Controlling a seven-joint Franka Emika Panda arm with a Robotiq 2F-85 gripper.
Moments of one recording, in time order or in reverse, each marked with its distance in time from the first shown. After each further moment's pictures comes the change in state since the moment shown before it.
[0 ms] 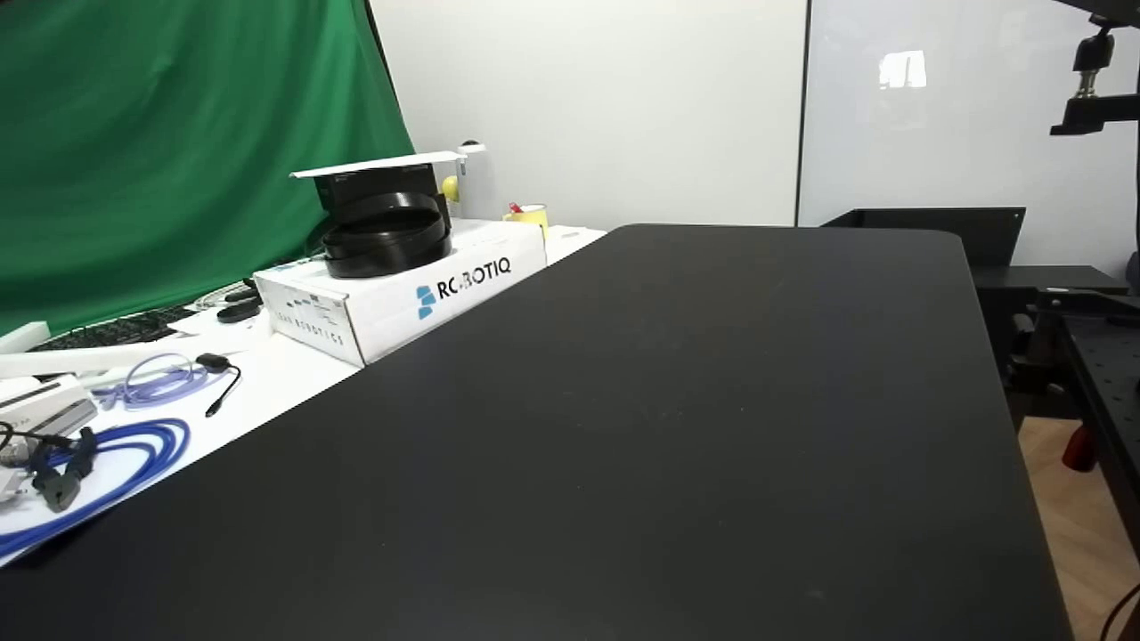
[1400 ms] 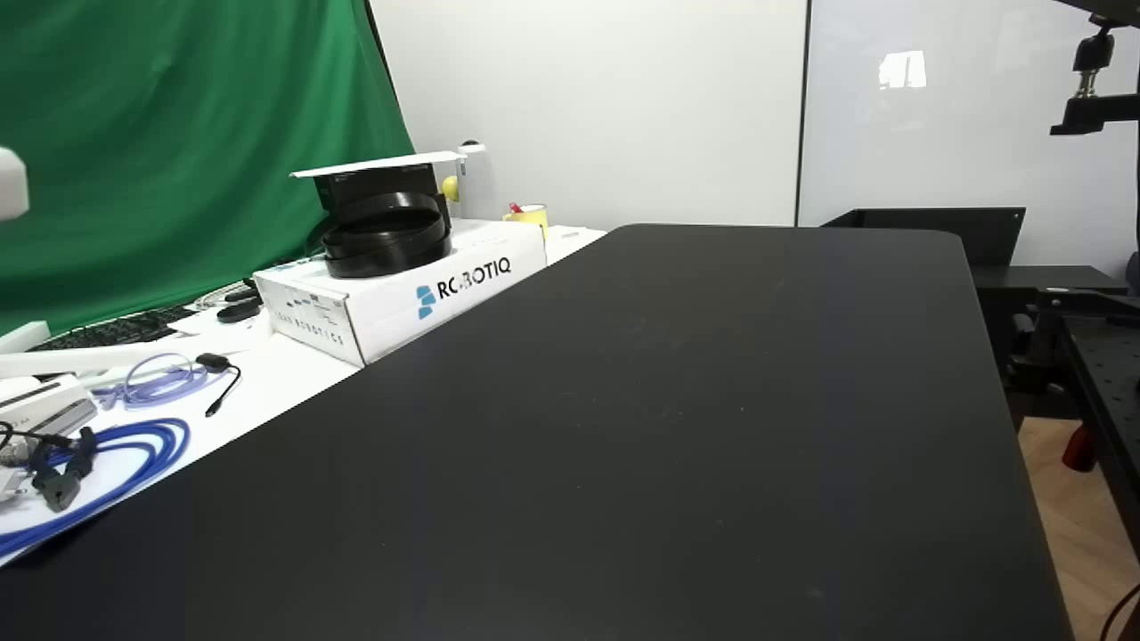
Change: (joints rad) arm 0.056 0.089 -0.038 -0.015 -0.059 0.119 0.001
